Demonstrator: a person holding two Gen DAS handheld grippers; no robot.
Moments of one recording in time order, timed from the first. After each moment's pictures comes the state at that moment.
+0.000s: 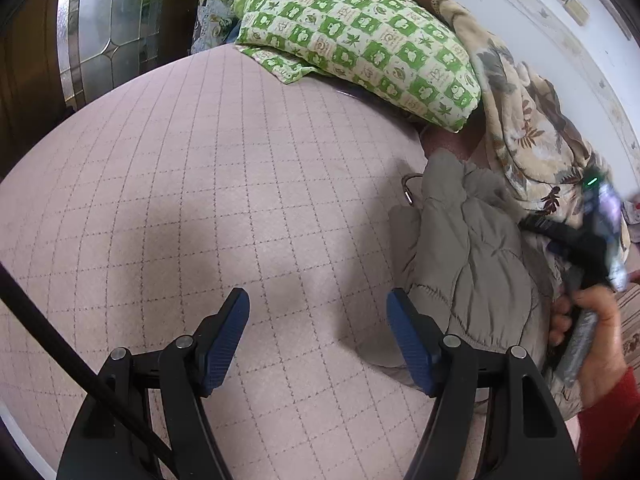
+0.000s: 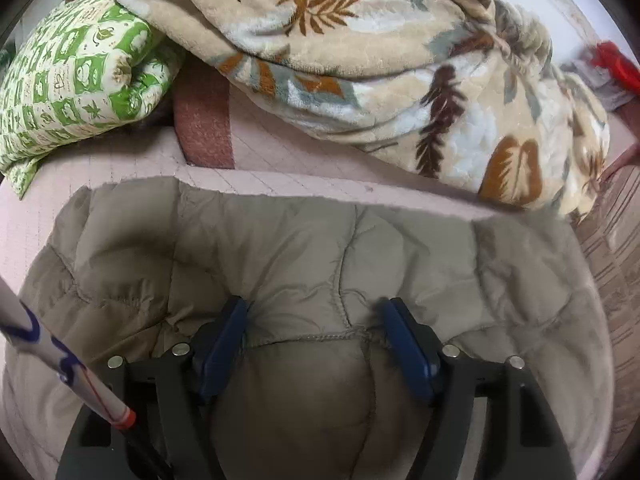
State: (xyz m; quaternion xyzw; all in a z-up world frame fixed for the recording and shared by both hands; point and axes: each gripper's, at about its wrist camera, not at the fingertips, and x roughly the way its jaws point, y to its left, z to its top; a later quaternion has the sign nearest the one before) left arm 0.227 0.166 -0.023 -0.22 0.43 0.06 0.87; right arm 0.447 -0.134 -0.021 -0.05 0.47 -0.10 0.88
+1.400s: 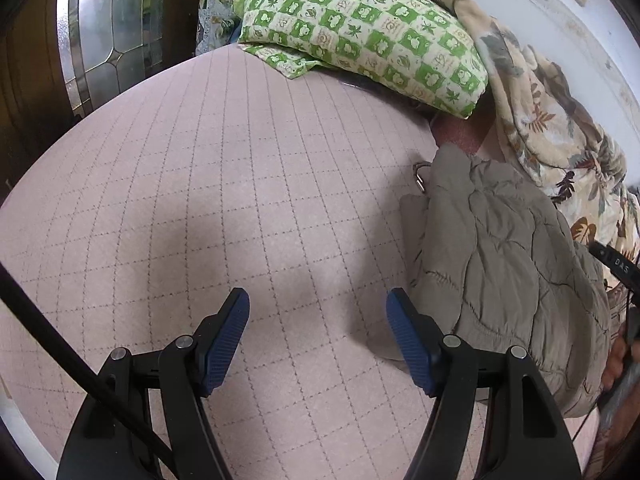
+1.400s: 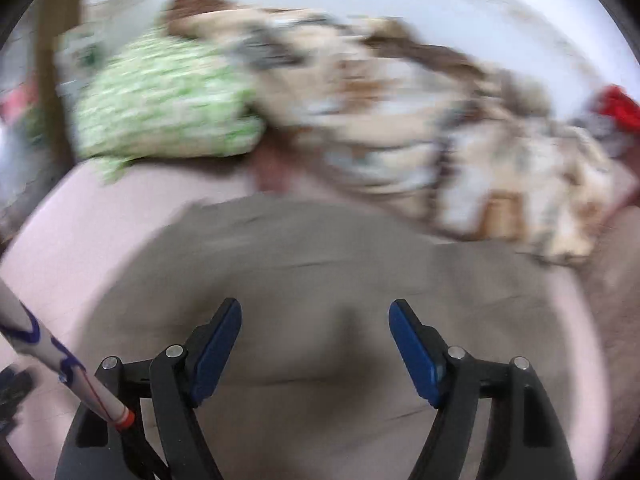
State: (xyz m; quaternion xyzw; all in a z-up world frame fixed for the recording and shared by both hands) left arm 0.229 0.154 -0.027 -0.19 0.44 0.08 0.87; right arm 0.349 -0.145 0.039 -0.08 0.39 -0.04 0.92
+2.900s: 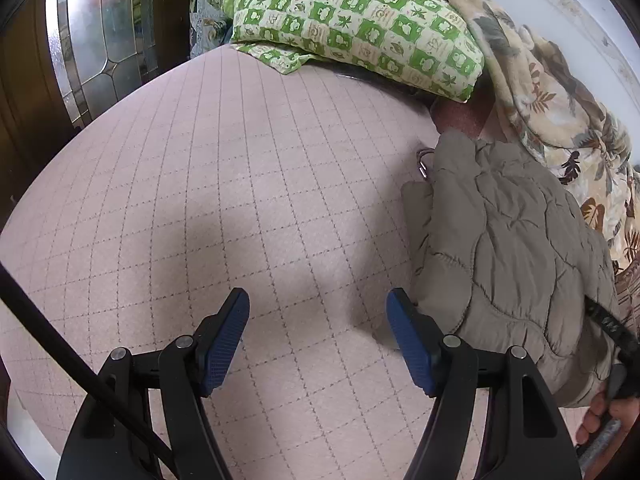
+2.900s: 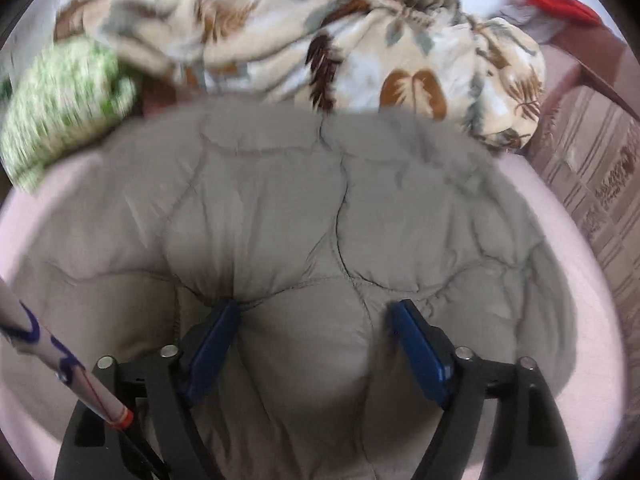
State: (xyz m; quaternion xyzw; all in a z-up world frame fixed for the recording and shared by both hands) left arm 0.229 0.144 -0.029 -0.16 0.46 0.08 0.87; right arm 0.312 -0.213 -0.024 0.00 0.46 -0.13 0.88
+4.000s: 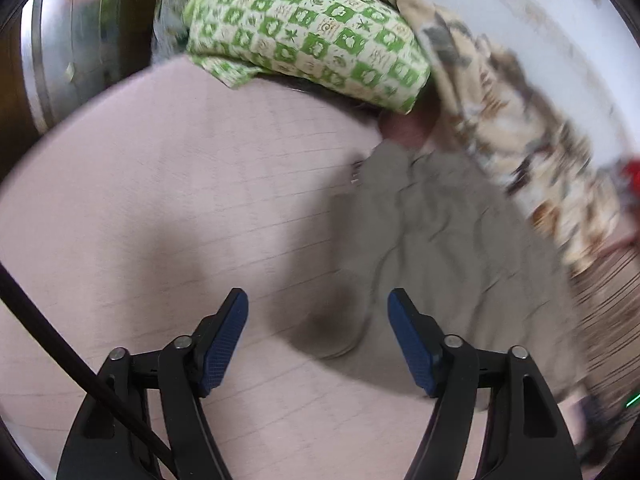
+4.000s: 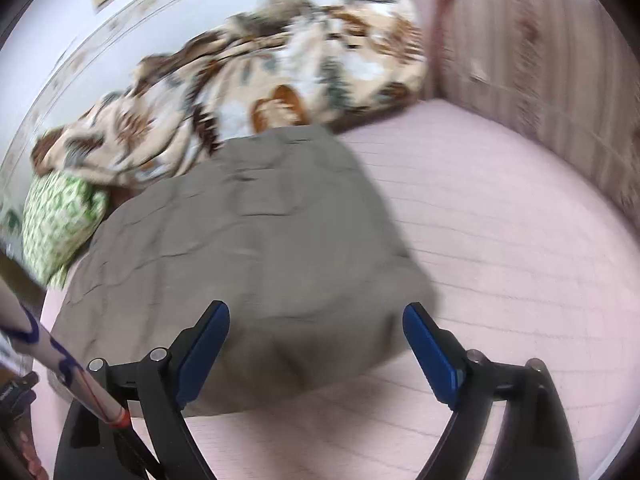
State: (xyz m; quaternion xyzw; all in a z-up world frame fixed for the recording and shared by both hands) left arm 0.240 0.120 -0.009 -0.23 0.43 -0.01 0.87; right arm 0.161 -0.381 0.004 0.20 0.37 -0.15 0.89
